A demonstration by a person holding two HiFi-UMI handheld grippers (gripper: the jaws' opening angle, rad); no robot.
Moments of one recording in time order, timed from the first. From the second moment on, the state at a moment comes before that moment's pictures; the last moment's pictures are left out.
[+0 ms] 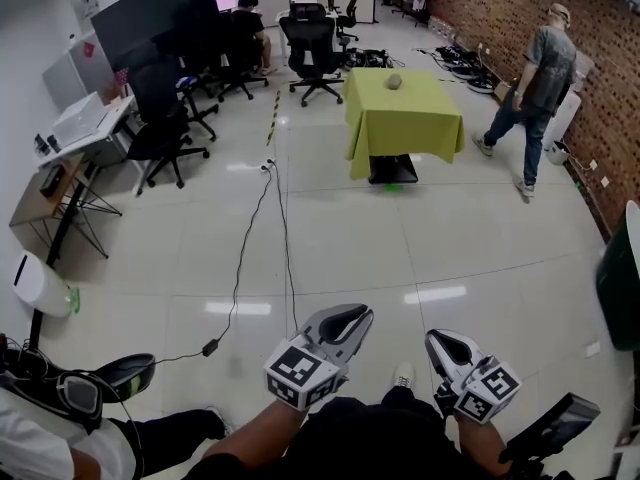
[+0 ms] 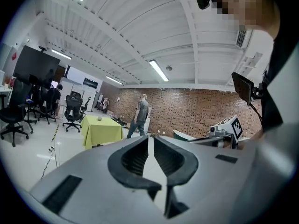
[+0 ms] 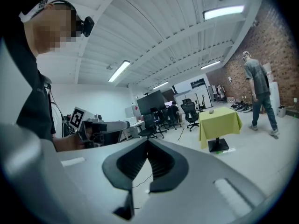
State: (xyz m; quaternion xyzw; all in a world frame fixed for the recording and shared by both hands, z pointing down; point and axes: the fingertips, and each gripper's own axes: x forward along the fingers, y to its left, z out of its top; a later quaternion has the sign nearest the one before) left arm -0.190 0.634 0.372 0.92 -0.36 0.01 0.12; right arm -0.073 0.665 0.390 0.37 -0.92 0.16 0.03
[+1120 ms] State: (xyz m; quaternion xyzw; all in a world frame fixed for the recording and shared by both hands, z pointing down) left arm -0.098 0.520 0.367 0.90 -0.41 -0.01 0.12; right arm 0.016 0.537 0.394 0.31 -0.94 0.16 0.01
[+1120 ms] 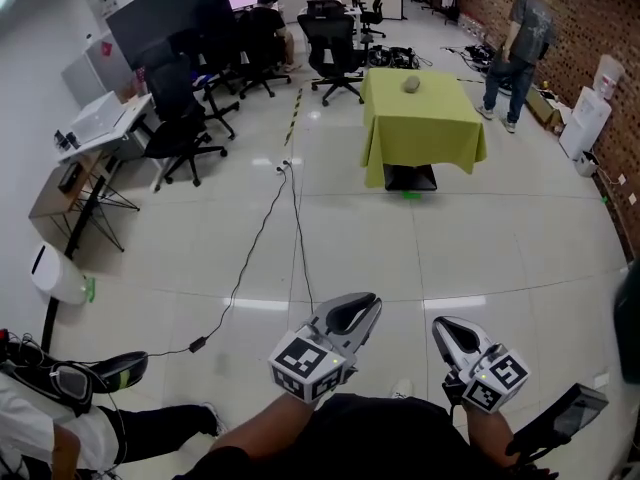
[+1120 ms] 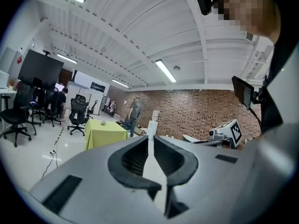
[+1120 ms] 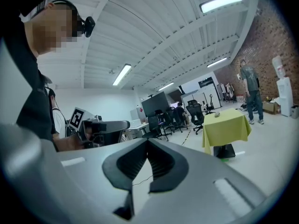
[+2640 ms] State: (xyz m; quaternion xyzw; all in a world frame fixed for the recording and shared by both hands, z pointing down) left arm 0.028 0.425 0.379 0.88 -0.46 0.00 0.14; right arm 0.155 0.437 0.424 0.27 -0.94 0.19 0.00
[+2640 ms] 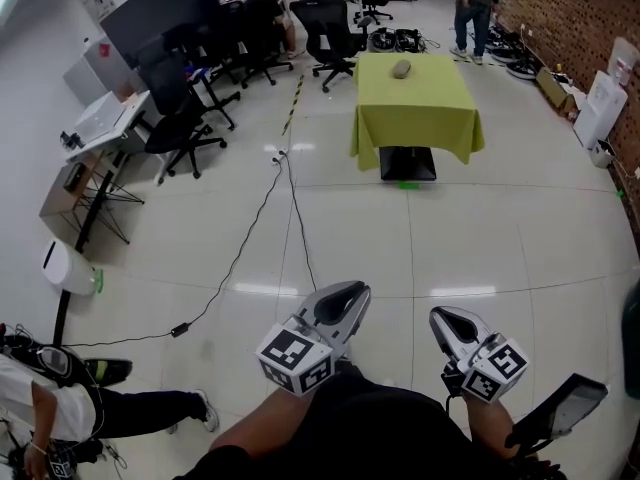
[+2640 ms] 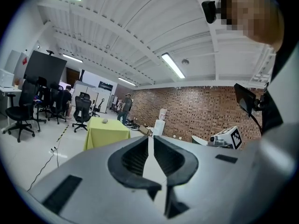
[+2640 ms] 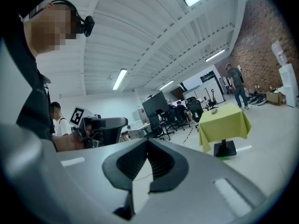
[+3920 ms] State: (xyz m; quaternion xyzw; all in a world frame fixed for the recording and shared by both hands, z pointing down) left arm -0.097 0.275 0.371 0.89 -0.43 -0.01 0.13; right arm 0.030 0.293 0.409 0.30 -0.94 0.17 0.02
